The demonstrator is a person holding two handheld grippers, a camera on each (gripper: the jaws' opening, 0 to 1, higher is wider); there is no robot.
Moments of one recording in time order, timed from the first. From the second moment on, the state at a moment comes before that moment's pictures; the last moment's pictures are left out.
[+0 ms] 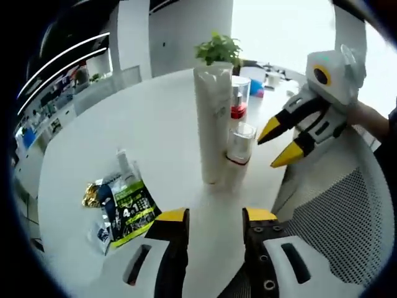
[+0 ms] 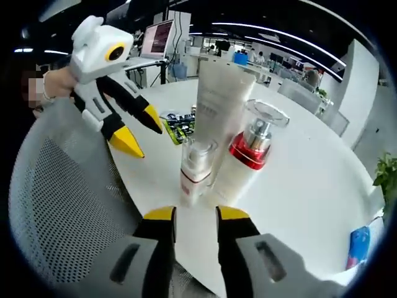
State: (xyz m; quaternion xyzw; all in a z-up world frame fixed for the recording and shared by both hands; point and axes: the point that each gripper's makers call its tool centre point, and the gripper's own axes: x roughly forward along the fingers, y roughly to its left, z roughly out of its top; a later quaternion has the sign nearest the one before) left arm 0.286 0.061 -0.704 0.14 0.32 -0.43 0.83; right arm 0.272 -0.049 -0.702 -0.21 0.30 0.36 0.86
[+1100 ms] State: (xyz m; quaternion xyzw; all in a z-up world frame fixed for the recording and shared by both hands) left arm 0.286 0.133 -0.653 0.11 0.29 -0.31 0.90; right arm 0.277 -0.056 -0.640 -0.14 0.24 0.33 0.90
